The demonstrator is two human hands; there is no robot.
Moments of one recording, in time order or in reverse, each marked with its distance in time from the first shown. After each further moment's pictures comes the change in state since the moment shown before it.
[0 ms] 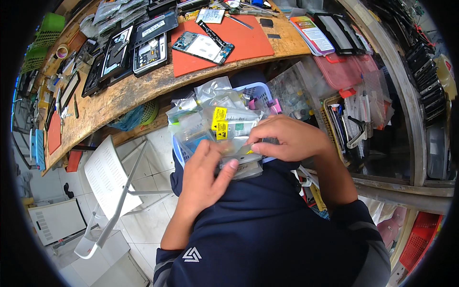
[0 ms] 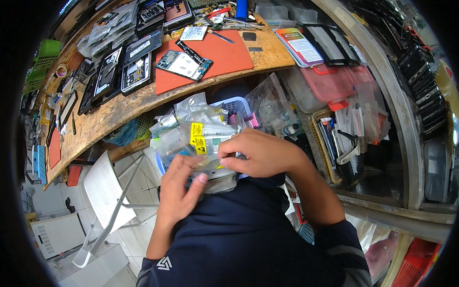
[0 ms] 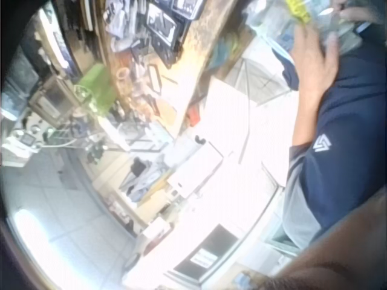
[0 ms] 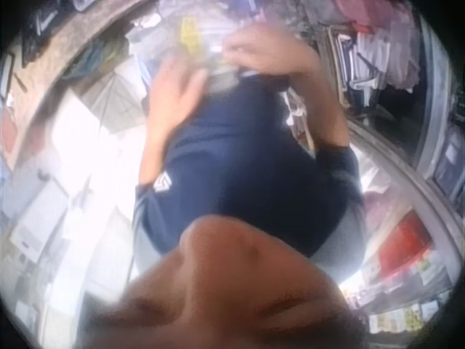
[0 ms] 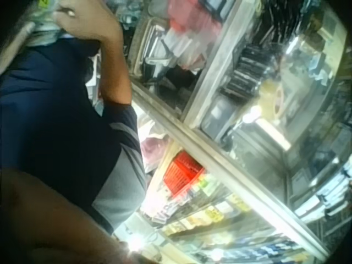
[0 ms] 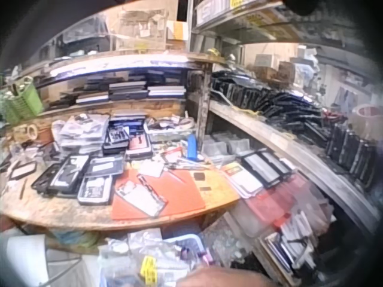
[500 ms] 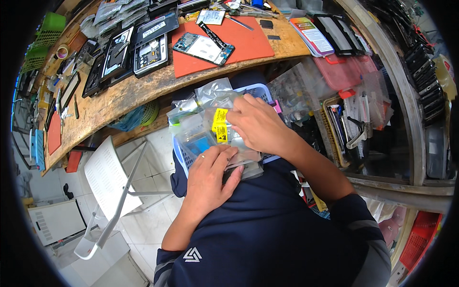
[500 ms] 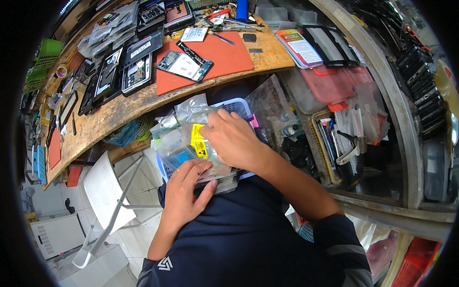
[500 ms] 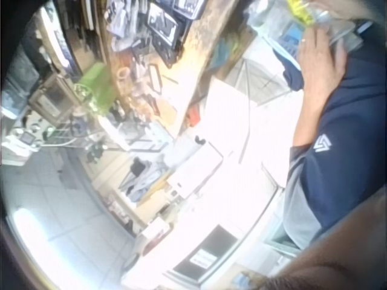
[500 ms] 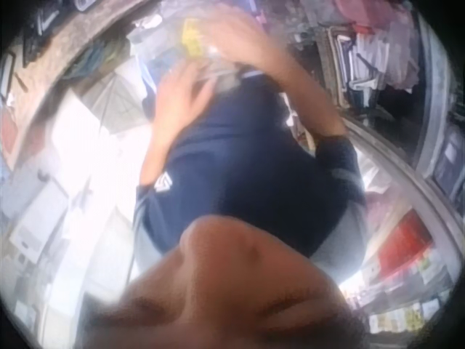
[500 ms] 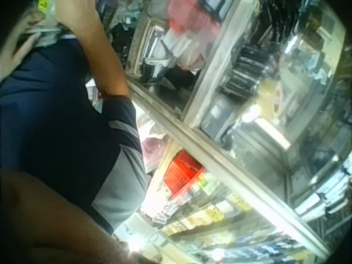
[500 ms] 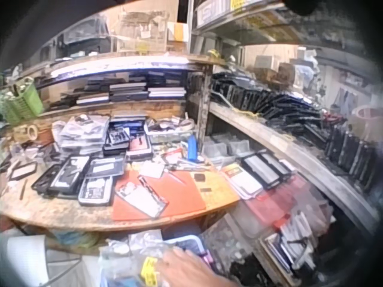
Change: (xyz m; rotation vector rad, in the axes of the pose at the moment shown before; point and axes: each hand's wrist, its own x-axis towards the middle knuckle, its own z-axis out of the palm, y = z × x) left_hand -0.004 0.005 0.009 0.170 0.004 0.101; right_hand 0.046 0.025 0.042 -0.657 0.366 -0.070
